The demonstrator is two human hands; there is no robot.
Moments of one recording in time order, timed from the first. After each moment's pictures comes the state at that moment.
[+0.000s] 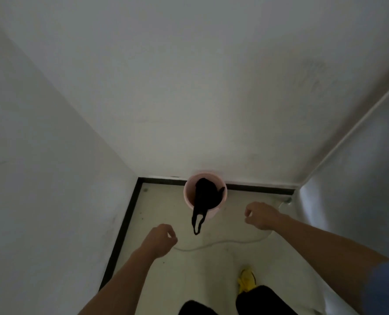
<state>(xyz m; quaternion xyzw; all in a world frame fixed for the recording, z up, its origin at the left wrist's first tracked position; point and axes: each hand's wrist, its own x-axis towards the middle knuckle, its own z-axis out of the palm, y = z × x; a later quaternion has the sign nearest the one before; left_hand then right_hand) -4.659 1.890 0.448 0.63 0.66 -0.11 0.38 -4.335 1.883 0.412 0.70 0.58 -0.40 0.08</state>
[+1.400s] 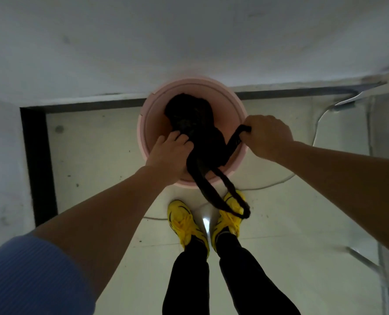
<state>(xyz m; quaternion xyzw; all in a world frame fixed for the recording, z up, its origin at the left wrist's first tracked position) -4.576 2.208 -0.046 0.89 0.32 -0.25 0.21 -4.350 2.149 -0.038 0.79 0.52 -0.31 0.08</state>
